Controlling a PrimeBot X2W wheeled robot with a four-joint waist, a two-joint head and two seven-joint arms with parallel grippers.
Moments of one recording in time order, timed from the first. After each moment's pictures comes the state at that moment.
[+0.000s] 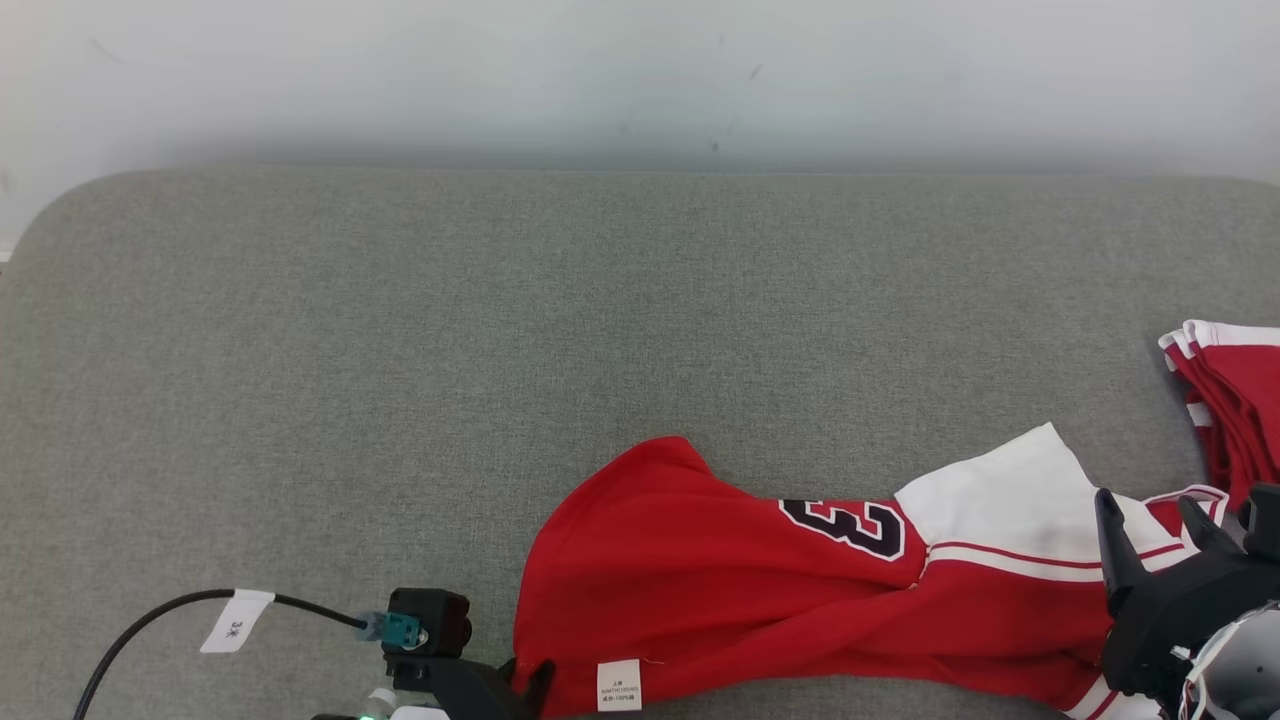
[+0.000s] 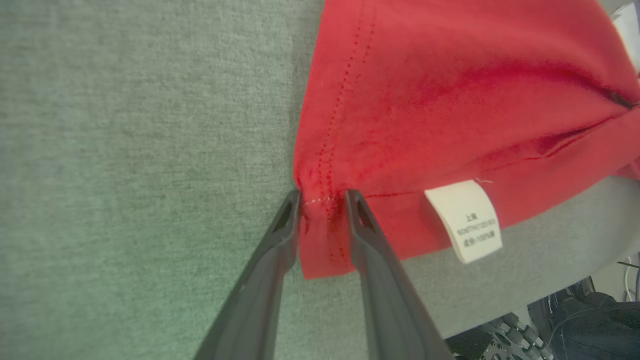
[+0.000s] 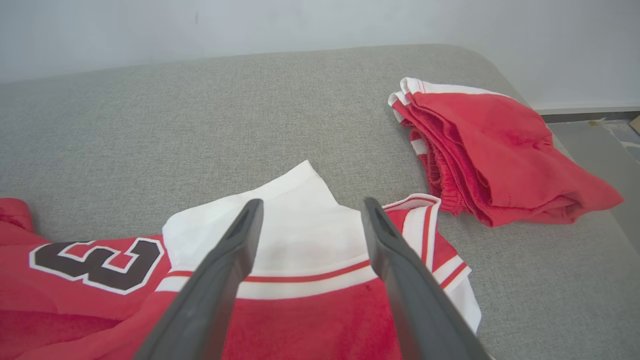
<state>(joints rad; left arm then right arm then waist) -0.21 0.30 -0.58 0.19 -0.74 0.14 0.44 -0.04 -0.05 -0.28 -0.16 0.09 0.13 0.53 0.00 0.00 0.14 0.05</state>
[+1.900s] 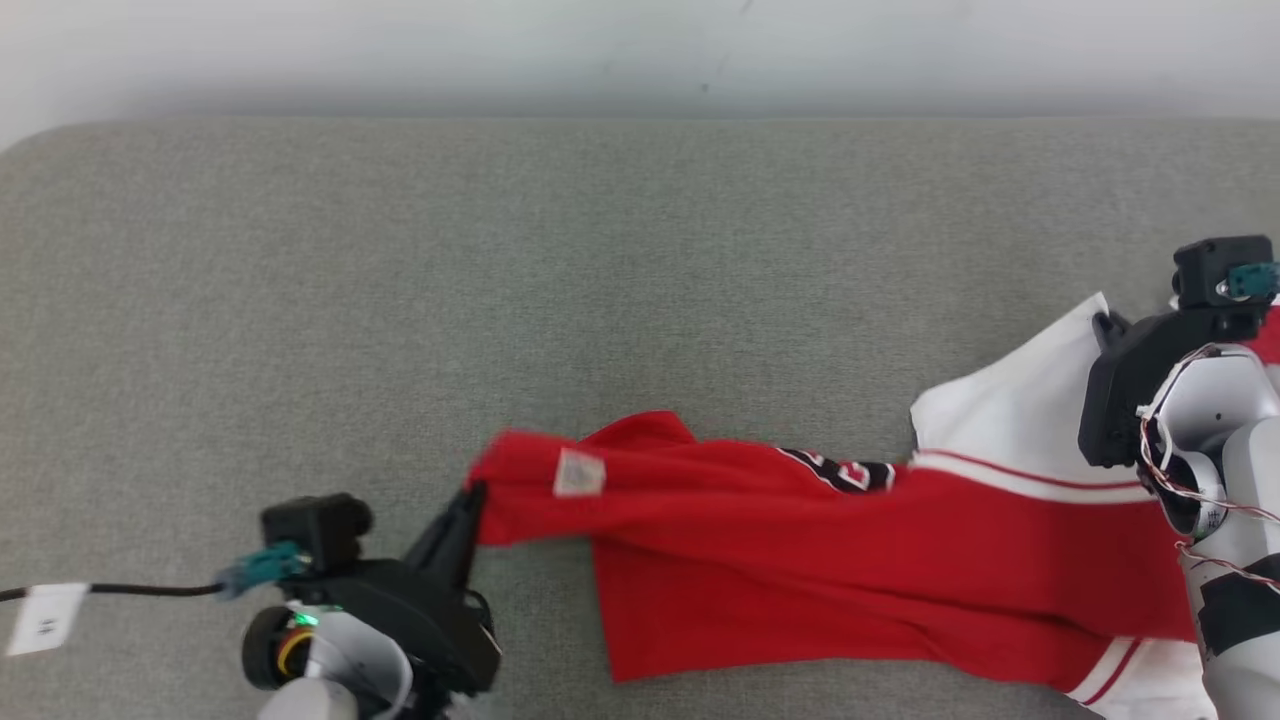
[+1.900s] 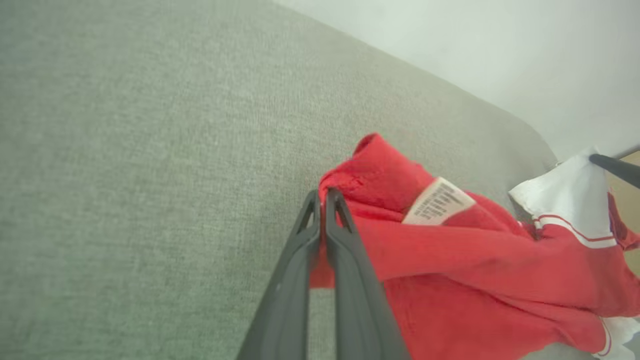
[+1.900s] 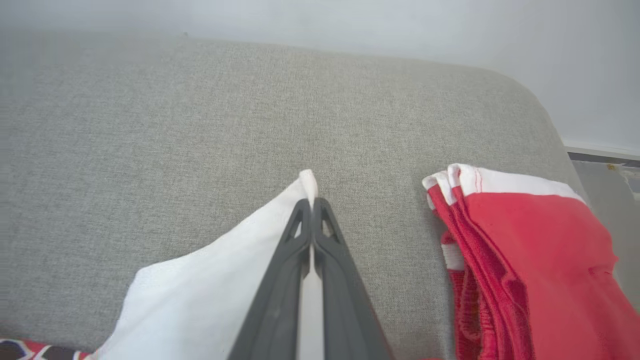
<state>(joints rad) -0.28 0.26 -0.45 0.13 -0.79 0.11 0.14 -0.59 -0.29 -0.06 0.47 0.13 0.13 0.53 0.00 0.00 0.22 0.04</state>
